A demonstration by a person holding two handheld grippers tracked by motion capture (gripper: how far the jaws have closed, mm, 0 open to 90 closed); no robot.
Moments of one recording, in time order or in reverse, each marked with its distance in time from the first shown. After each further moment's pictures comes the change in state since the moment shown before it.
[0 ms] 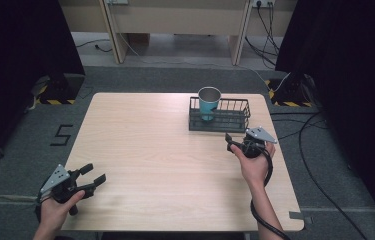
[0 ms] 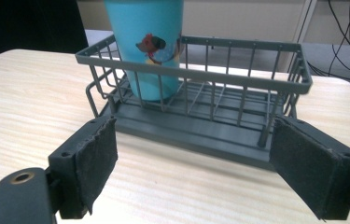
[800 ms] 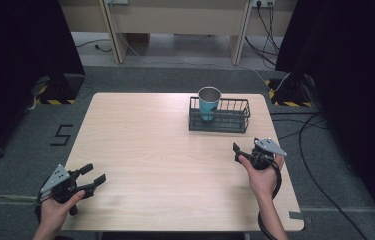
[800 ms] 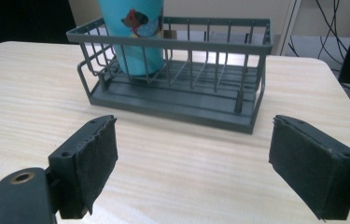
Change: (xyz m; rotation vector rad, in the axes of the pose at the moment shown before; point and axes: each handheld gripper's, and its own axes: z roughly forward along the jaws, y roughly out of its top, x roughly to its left) left arm 0.000 0.000 0.000 0.001 0.003 -0.001; right arm -0.011 -0.024 -0.031 0.006 -0.028 0.017
